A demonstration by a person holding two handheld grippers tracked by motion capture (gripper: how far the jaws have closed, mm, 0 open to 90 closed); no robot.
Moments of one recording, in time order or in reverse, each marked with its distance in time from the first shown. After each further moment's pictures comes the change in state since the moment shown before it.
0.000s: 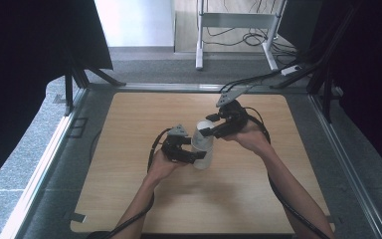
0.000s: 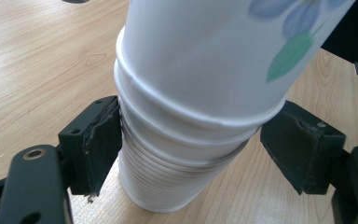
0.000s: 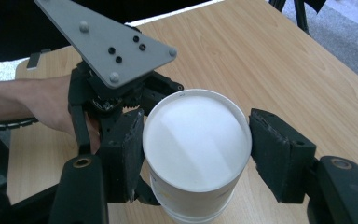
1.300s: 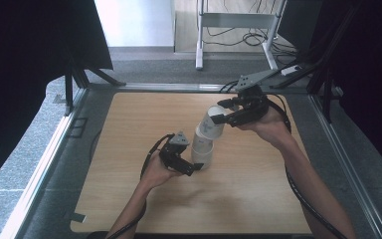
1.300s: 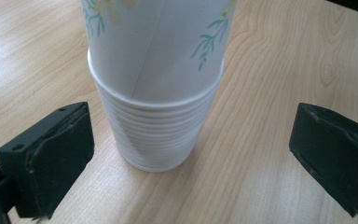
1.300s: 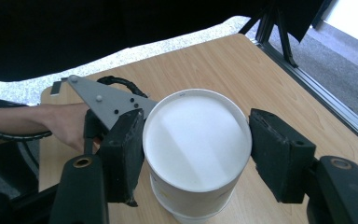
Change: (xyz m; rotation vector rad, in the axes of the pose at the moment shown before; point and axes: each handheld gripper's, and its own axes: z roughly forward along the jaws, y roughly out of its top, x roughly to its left) left arm -0.026 -0.007 -0.017 0.092 0.056 0.091; right arm 0.015 0.030 -0.073 -0.087 -0.020 -0.021
